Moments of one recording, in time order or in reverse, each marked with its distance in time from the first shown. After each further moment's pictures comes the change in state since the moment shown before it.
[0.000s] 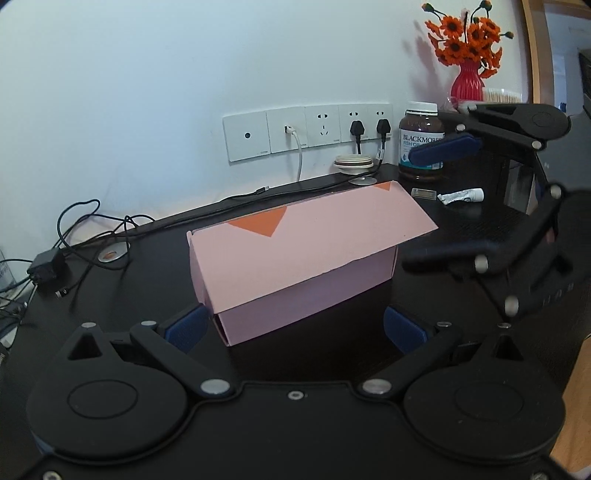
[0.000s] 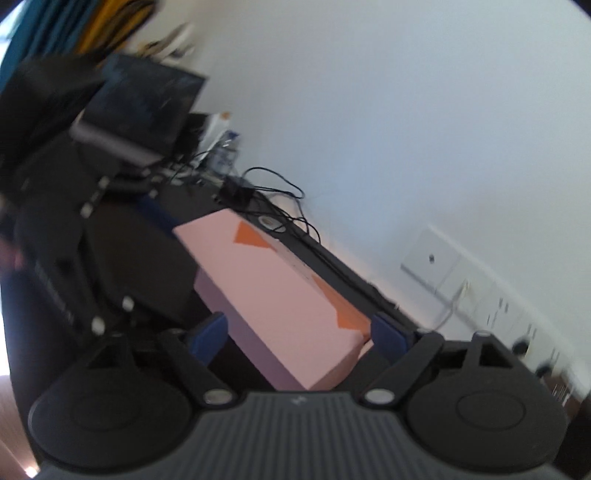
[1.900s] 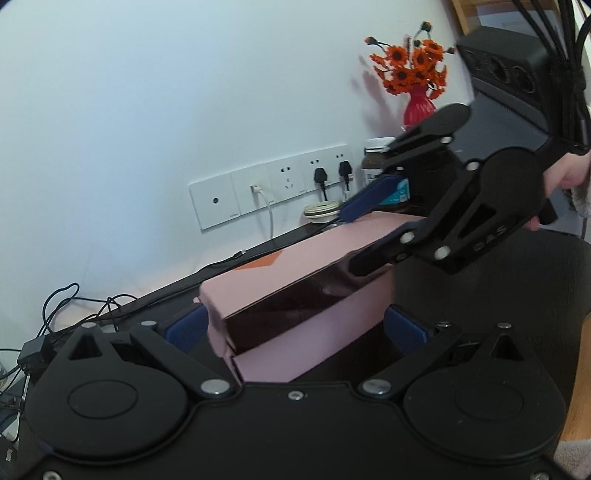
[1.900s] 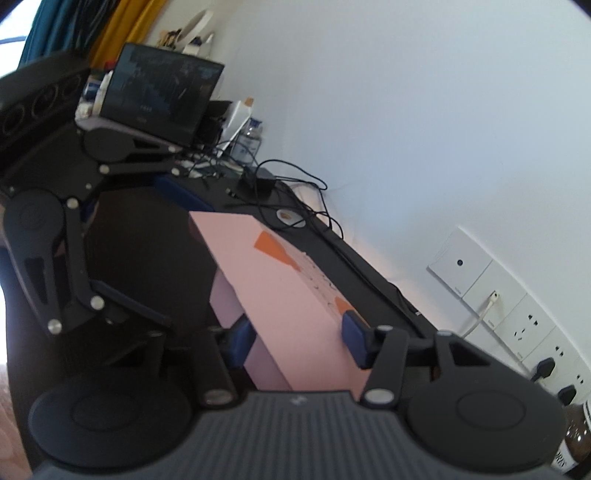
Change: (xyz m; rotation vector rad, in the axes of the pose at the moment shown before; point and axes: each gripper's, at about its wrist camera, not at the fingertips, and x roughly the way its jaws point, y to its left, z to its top) left arm 0.007 0.015 0.010 0.160 -0.170 -0.089; right arm 0.033 -0.053 0.024 0.083 0.064 0.156
